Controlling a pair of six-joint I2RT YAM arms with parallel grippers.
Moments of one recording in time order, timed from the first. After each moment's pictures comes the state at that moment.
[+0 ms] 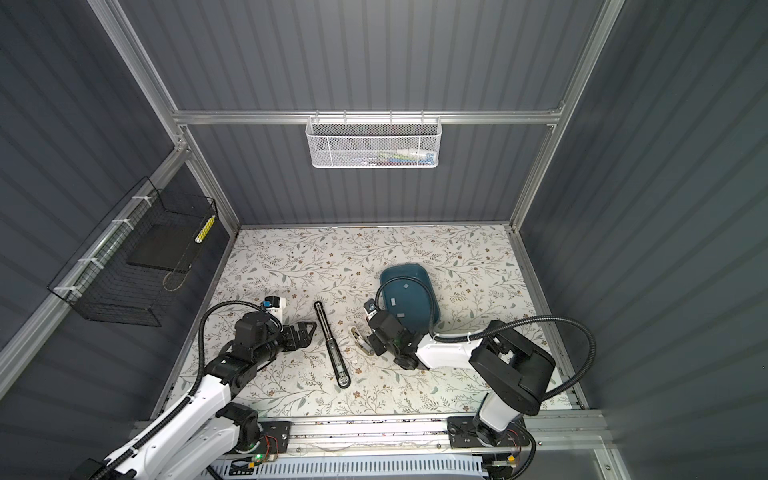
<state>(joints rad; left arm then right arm) -0.36 0.81 0.36 -0.19 0.13 -0.43 0.94 1.60 0.68 0.17 0.27 0.18</state>
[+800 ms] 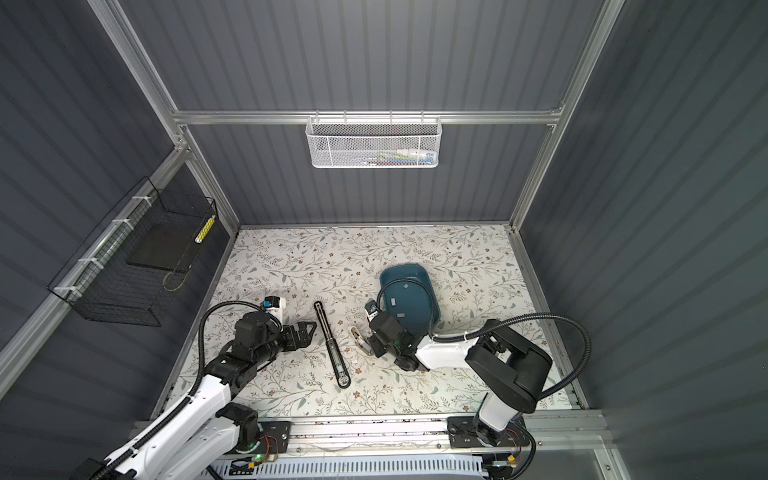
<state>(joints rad) -0.36 0.81 0.36 -0.19 0.13 -0.43 0.94 1.62 0.66 0.20 0.24 0.22</state>
